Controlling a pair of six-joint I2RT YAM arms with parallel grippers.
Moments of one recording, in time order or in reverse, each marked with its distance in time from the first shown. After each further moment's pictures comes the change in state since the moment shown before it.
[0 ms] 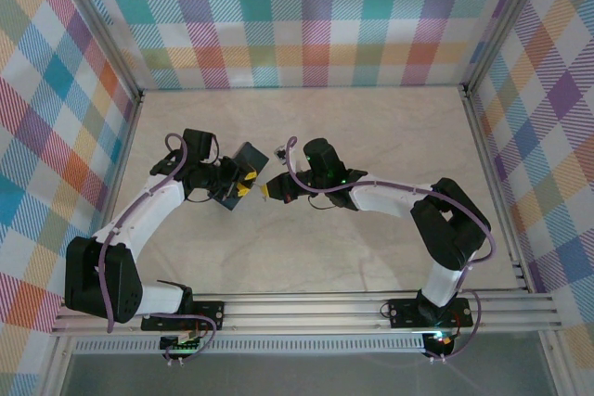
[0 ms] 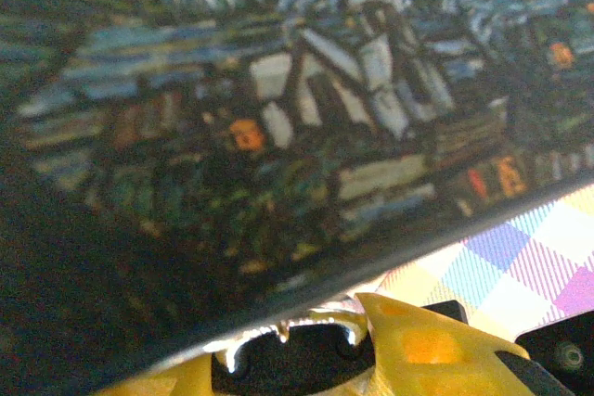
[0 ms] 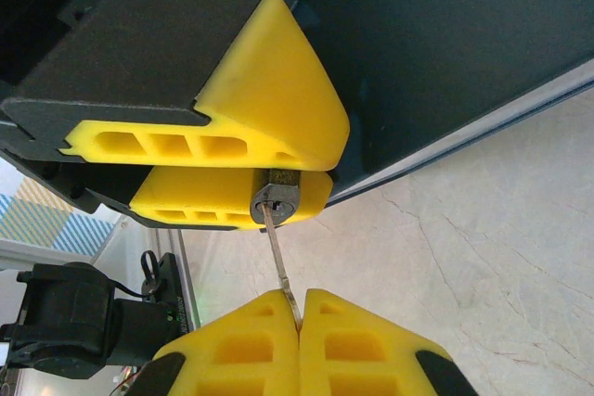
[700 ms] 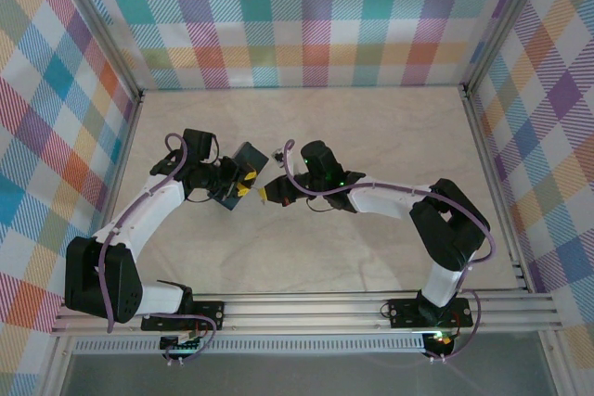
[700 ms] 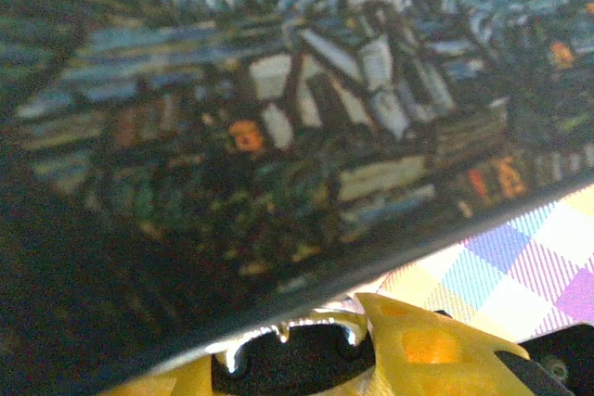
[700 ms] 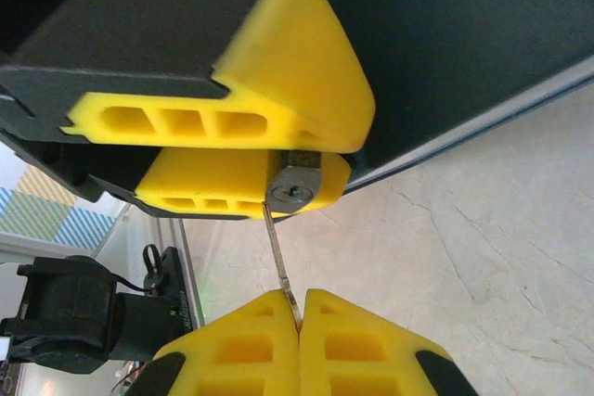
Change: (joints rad) left arm 0.000 0.000 0.000 0.000 -0.004 0.000; right arm 0.015 0.000 -0.005 -0.001 0.013 0.003
